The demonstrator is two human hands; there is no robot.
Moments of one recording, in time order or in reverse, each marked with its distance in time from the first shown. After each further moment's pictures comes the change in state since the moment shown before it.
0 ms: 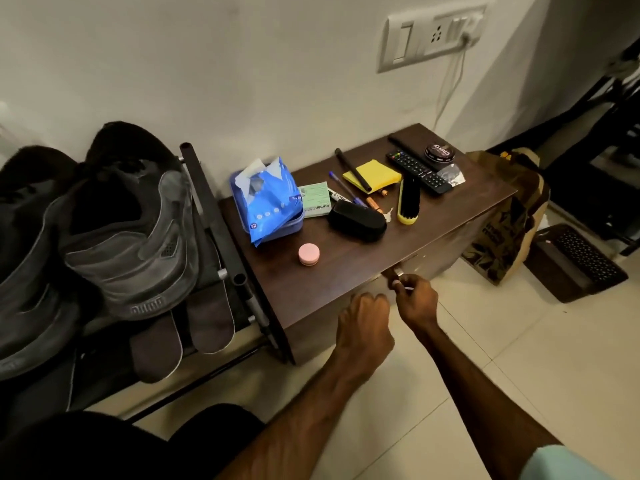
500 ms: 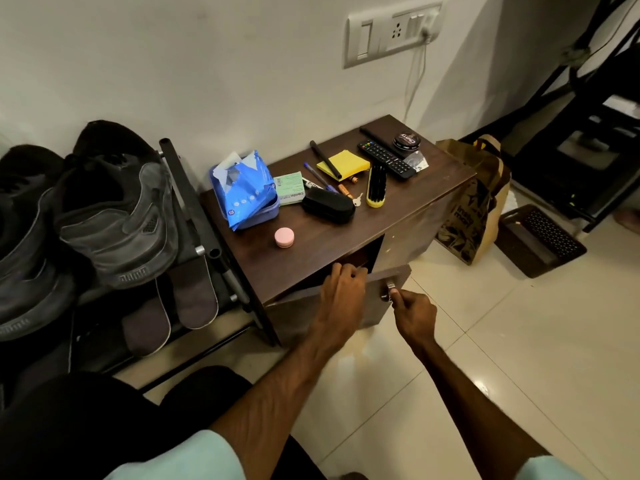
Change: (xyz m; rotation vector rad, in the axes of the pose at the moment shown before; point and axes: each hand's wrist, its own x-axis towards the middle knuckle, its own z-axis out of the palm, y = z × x) left_hand -0.006 0.013 0.003 0.090 0.075 0.108; right_hand -0.068 0.041 -0.052 -0.010 0.033 -0.034
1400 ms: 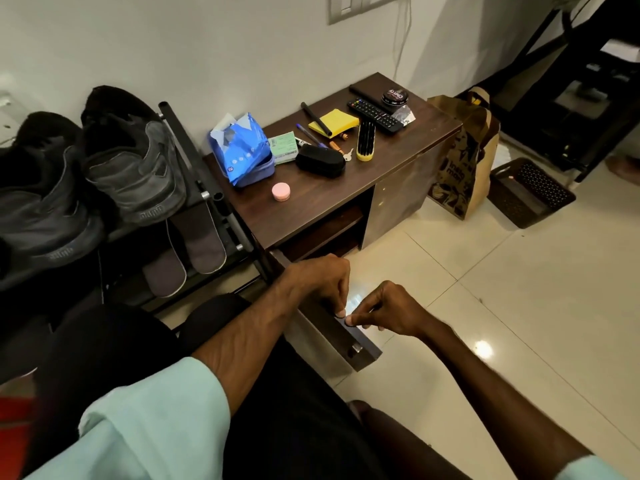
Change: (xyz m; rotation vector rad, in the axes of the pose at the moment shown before) left_hand -0.051 -0.011 -0.038 -0.069 -0.787 0.125; right_hand -0.106 -0.030 -0.055 0.056 -0.828 -0.252
